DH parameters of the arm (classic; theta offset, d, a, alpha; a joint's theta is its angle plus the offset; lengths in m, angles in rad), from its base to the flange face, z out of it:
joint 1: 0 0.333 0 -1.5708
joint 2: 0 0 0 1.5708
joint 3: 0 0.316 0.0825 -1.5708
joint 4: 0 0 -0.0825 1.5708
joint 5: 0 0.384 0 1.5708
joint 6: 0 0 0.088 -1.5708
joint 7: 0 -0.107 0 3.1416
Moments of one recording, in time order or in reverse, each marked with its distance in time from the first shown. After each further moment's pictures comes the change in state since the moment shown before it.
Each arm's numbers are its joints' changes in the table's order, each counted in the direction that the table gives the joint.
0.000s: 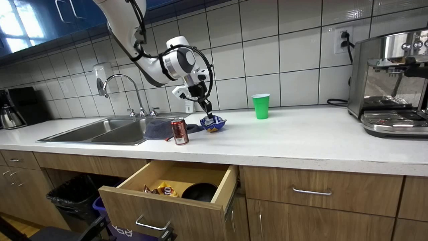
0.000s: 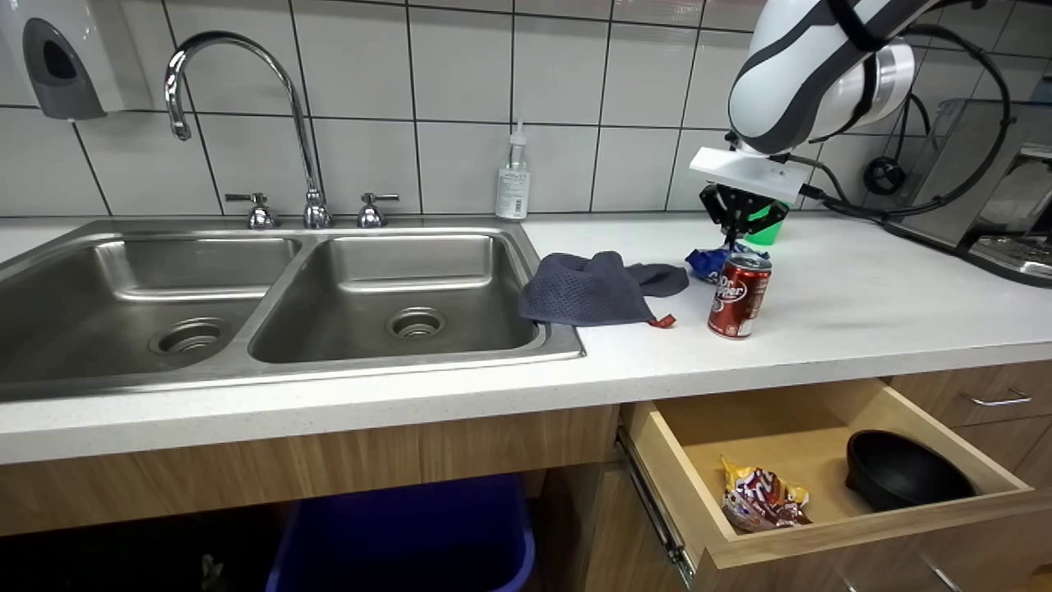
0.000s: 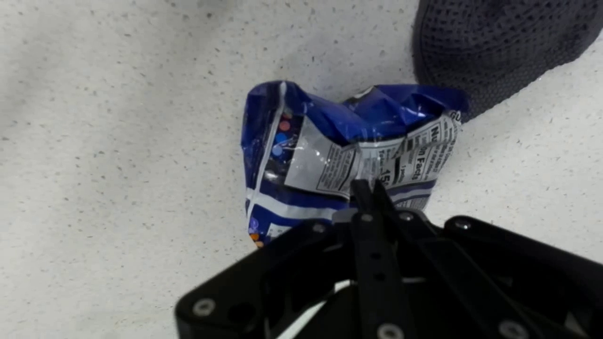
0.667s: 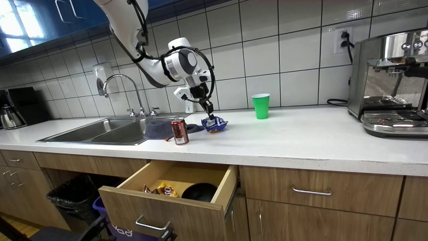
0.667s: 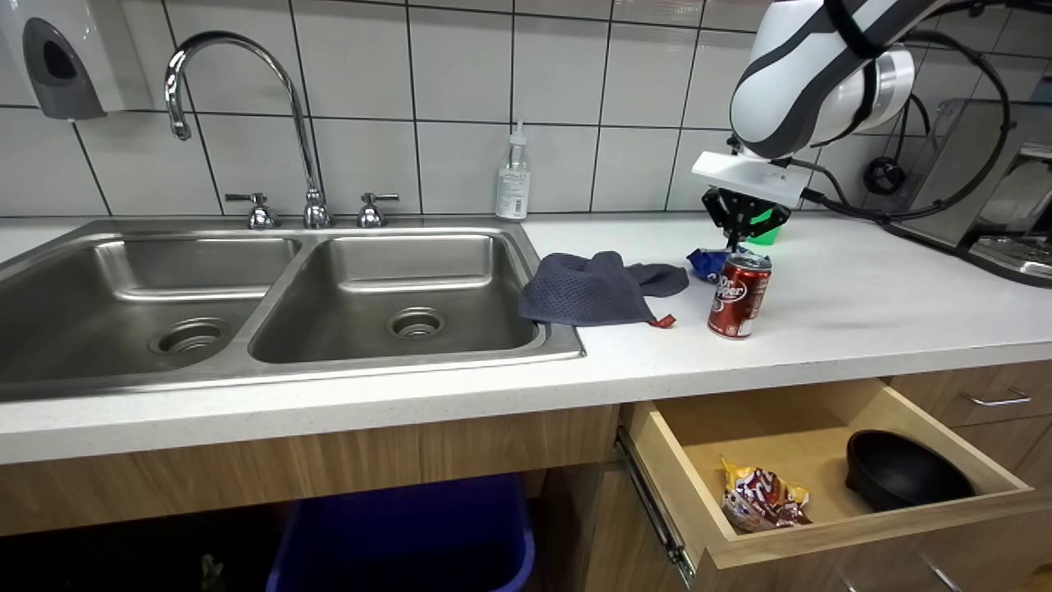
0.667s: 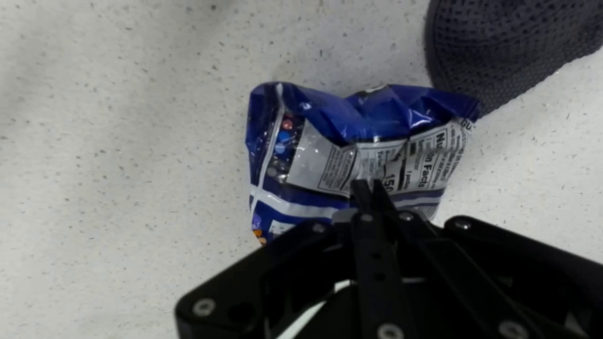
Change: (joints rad) arm -0.010 0.015 0.001 -0.008 0.000 0.002 0.000
